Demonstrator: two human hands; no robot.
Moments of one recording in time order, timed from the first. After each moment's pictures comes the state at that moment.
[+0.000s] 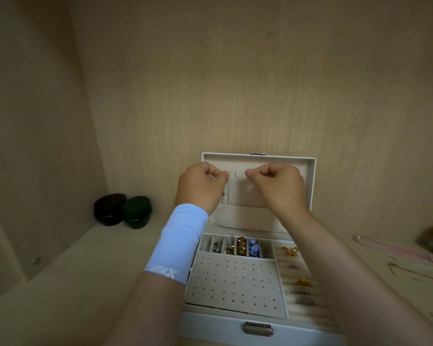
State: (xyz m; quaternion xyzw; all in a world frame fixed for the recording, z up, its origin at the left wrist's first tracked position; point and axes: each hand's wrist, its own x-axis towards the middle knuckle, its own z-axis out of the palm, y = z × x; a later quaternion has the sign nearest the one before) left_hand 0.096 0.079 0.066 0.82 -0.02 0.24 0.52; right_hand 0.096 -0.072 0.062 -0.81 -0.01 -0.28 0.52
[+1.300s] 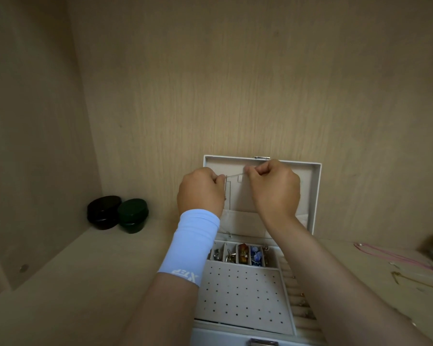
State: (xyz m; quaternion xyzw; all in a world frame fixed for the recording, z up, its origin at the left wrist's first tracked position) left_hand 0.118 0.074 0.054 0.87 0.03 0.32 0.38; right_hand 0.122 -0.050 0.057 -0.81 0.07 -0.40 0.42
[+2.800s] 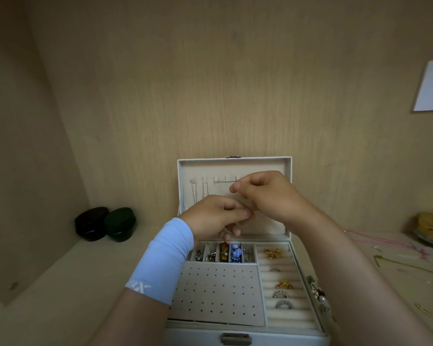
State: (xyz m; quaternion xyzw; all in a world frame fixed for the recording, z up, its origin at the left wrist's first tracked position) left_hand 0.080 0.045 0.058 0.80 -0.17 -0.15 0.55; right_hand 0.071 -0.110 0.075 -0.82 -0.09 -0.10 0.56
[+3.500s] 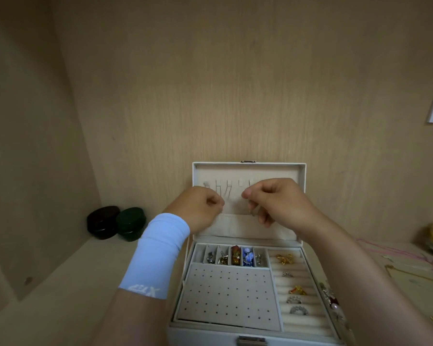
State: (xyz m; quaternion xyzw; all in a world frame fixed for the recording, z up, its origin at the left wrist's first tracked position) left_hand 0.093 0.092 0.069 0.93 -0.14 0.05 0.35; right_hand 0.073 -0.102 0.071 -0.80 -0.09 -0.08 0.58
